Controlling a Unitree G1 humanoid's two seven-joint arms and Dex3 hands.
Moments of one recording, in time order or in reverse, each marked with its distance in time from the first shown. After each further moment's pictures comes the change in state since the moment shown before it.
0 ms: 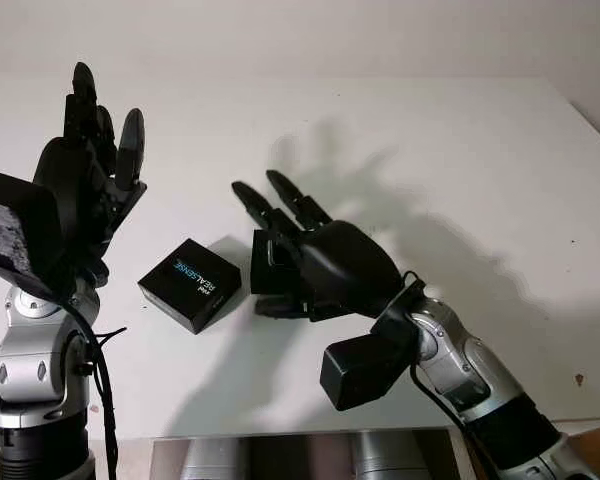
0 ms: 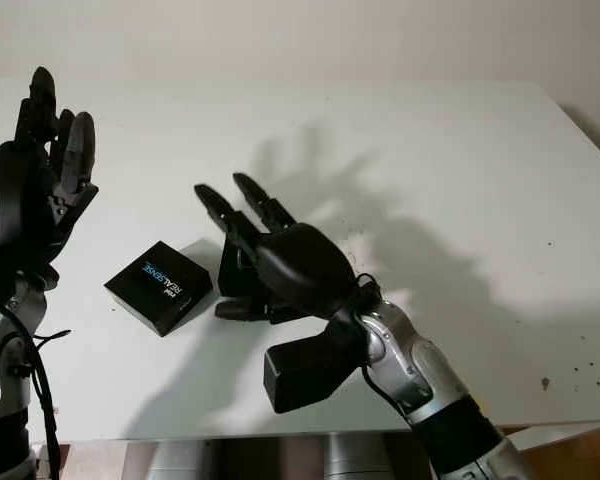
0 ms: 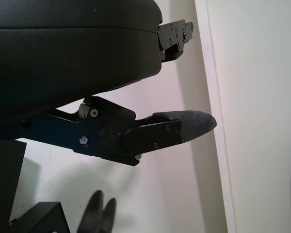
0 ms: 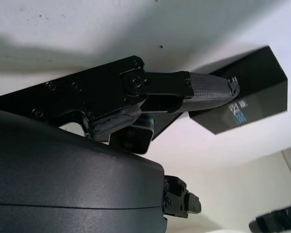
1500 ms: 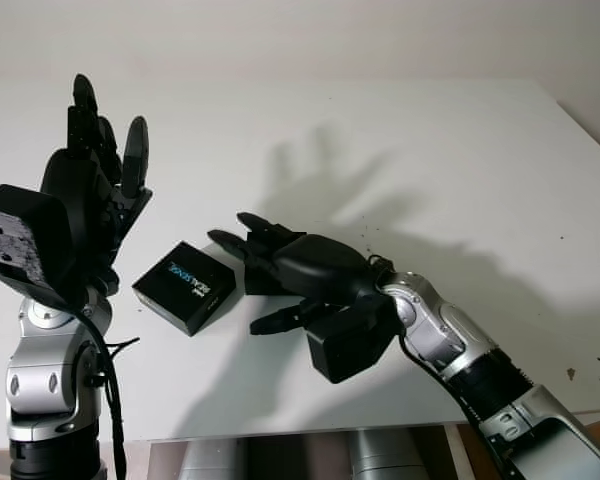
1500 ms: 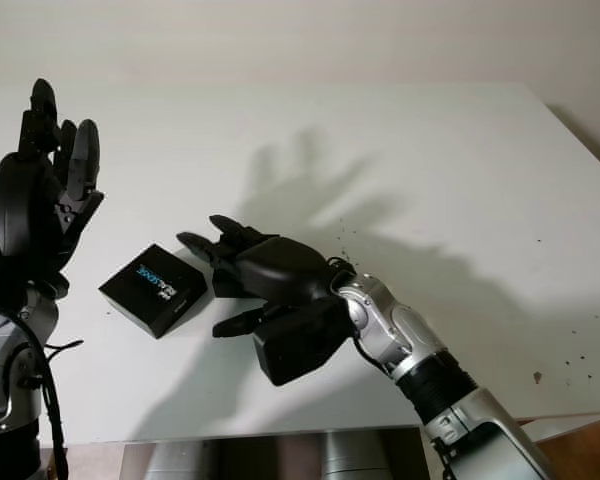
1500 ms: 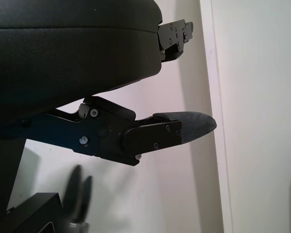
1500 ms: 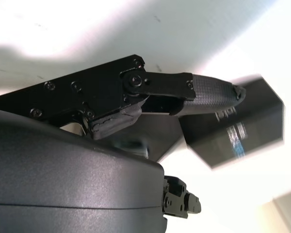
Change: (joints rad) left arm 0.028 -0.040 -0.017 -0.041 0.012 0.022 0.053; right arm -0.142 0.039 -0.054 0.221 0.280 -0.070 0.161
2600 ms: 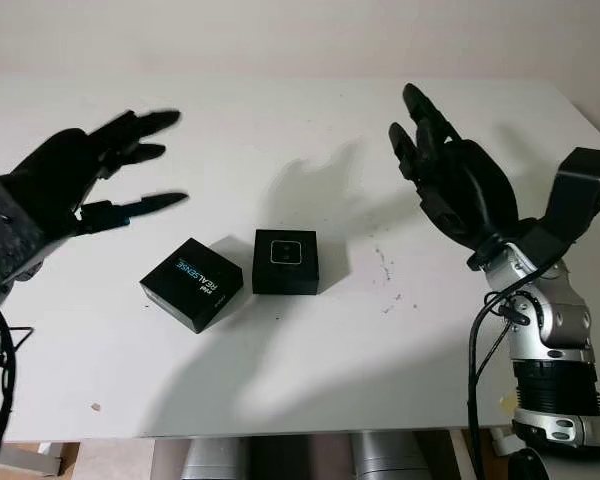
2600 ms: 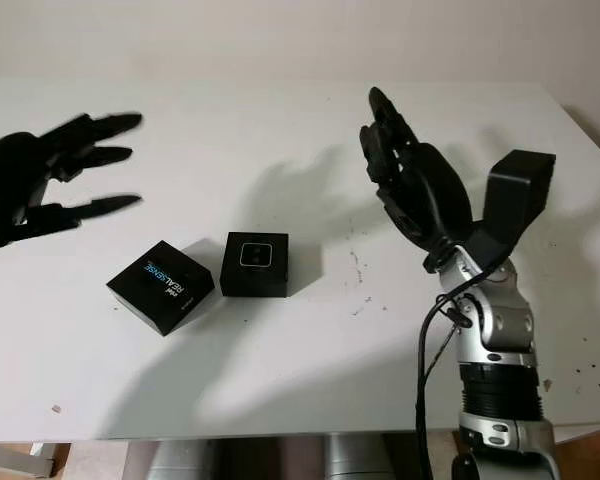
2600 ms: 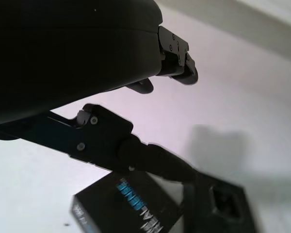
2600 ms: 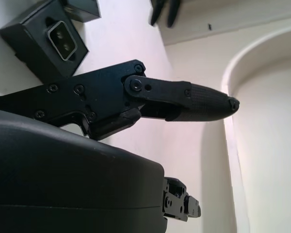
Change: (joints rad) left arm -0.013 0.668 -0.150 0.142 0.261 -0.286 -0.607; right arm 0.052 0.033 -0.618 -0.245 0.898 0.717 0.079
